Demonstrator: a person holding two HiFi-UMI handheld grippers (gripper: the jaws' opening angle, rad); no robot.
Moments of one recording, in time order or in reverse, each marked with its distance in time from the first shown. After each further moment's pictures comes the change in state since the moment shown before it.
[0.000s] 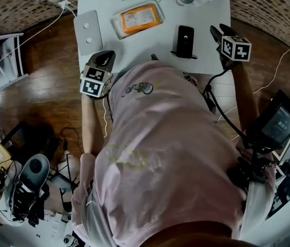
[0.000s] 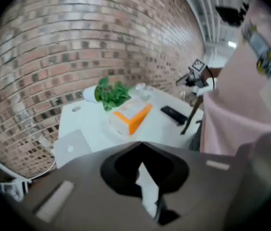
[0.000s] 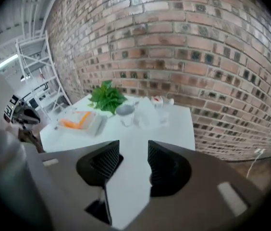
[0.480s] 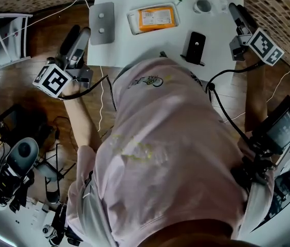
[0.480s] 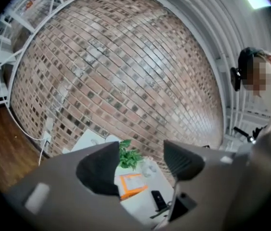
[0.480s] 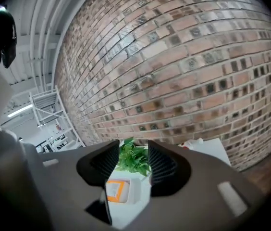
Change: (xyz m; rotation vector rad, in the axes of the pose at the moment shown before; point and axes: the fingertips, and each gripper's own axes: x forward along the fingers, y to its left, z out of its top) left arm -0.181 0.094 0.120 -0.646 -0.734 -0.001; right arm -0.067 0.064 0.189 0.225 -0.434 0.282
